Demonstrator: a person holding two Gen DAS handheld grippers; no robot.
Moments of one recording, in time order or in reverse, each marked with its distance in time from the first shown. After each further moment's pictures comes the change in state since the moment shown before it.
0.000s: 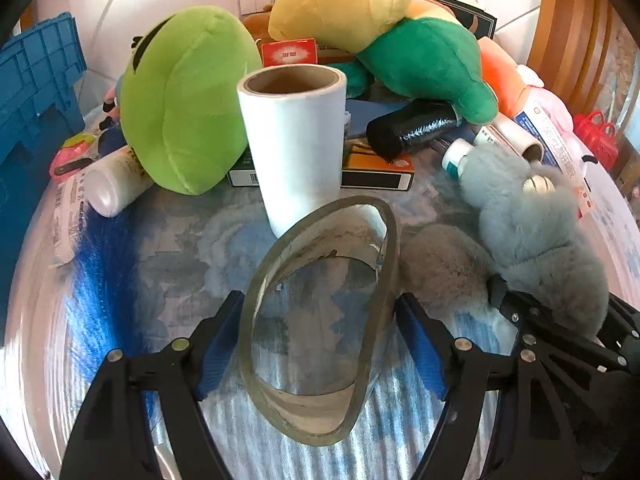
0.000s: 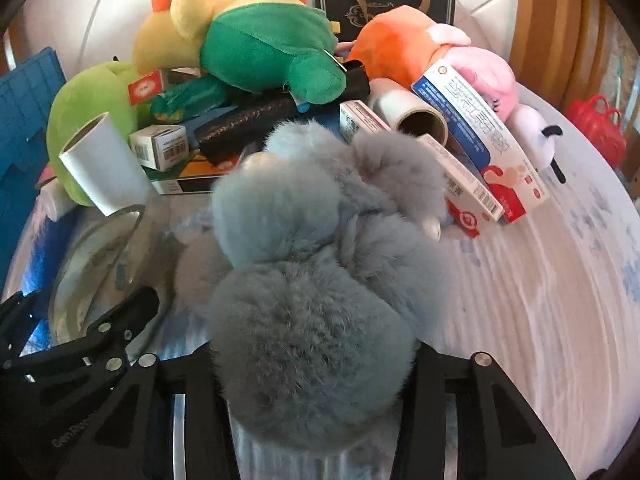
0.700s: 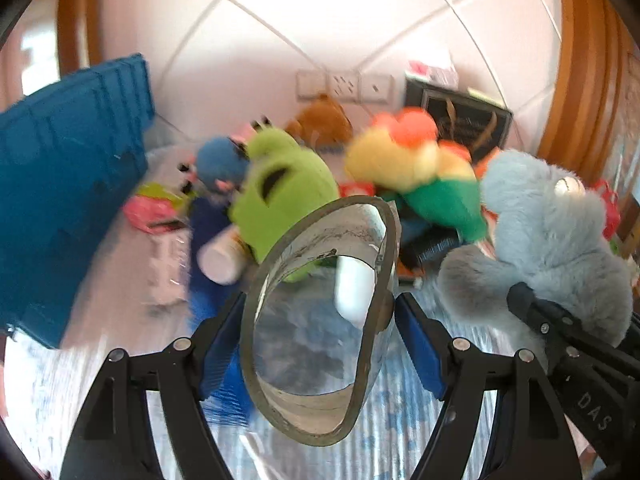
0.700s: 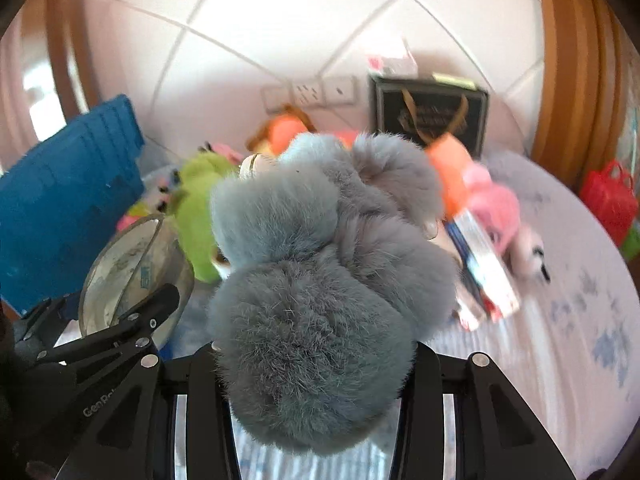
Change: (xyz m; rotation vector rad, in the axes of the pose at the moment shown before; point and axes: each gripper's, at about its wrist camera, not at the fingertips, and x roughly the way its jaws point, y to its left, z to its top) left arm -0.136 0.048 0.018 -0.122 -0.239 0.071; right arm -0.113 0.057 0.051 -0.104 -0.223 0.142
